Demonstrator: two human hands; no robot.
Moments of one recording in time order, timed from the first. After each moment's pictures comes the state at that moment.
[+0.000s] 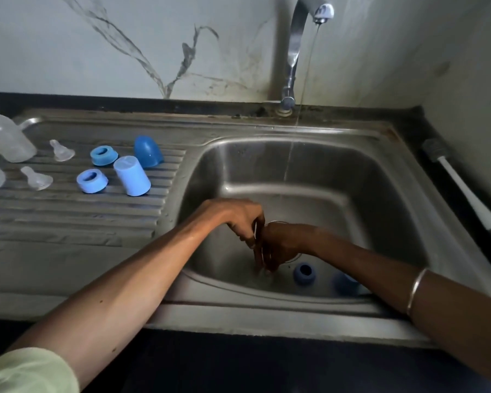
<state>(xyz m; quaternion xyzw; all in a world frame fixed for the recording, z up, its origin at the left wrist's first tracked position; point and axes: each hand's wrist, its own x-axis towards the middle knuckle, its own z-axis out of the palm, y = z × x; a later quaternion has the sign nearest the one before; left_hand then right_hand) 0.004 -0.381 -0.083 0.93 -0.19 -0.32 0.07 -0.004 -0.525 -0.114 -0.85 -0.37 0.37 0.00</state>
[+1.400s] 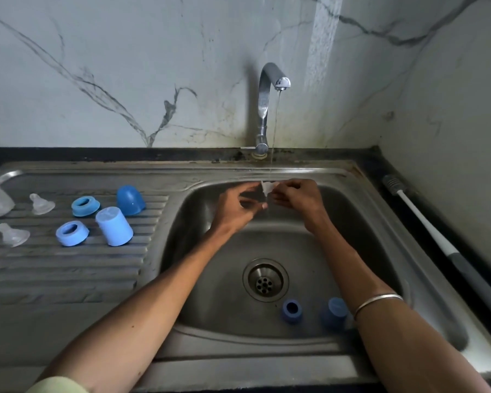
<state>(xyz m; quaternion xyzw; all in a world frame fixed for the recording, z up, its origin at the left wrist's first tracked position) 0.052 -0.405 -0.072 0.83 -0.07 0.13 0.54 0.073 -0.570 -0.041 -0.73 0.05 -0.01 0.68</state>
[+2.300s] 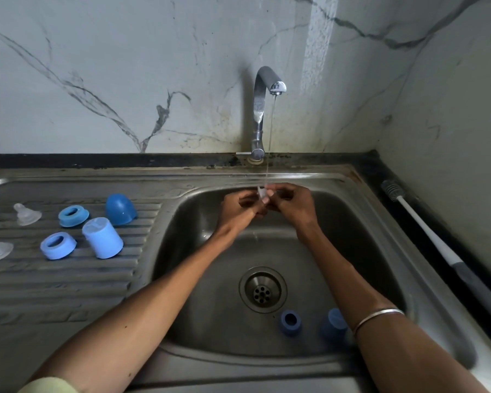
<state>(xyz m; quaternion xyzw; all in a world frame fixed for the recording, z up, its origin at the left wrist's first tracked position) 0.061 -0.423 -0.069 0.74 -0.03 0.08 0.66 0.077 -0.564 -0.053 -0.75 -0.02 -0.07 0.65</state>
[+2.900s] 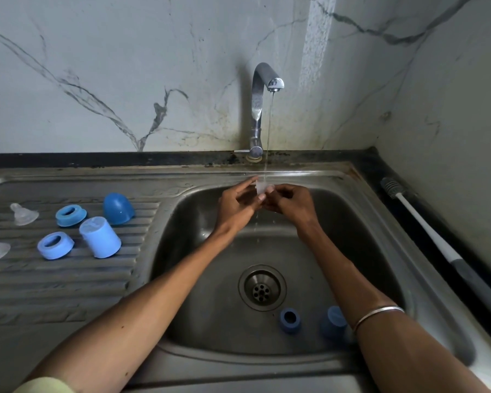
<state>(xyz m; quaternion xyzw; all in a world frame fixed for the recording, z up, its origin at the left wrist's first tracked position) 0.064 -0.422 -0.070 0.76 -0.05 0.13 0.64 0.083 -0.567 -0.062 -0.74 0.00 -0.03 0.67</state>
